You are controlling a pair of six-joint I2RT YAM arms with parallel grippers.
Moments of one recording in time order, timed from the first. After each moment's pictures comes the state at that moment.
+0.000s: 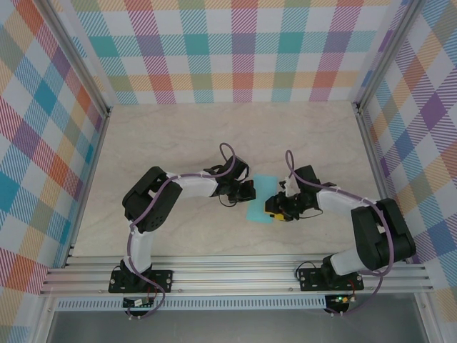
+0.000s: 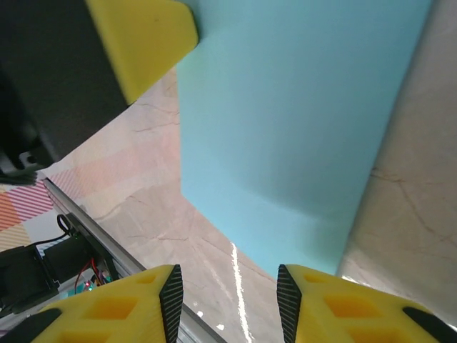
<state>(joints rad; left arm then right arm) -0.76 2.01 1.20 -0.16 0.36 -0.80 0.33 1.45 0.61 -0.39 -0.75 0.55</state>
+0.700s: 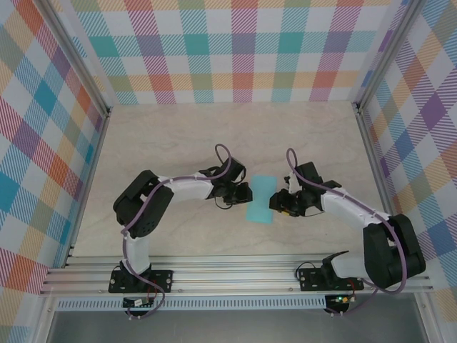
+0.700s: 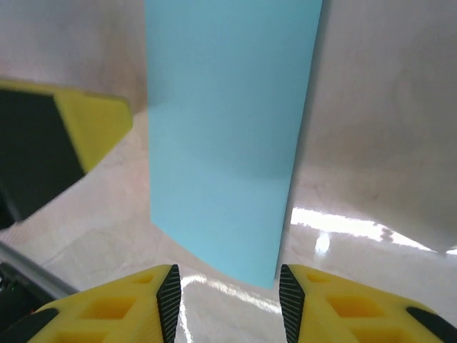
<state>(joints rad) -0.77 1.89 1.13 -0.23 0.30 -0.81 0.36 1.32 0.69 -0.53 -0.47 0.55</state>
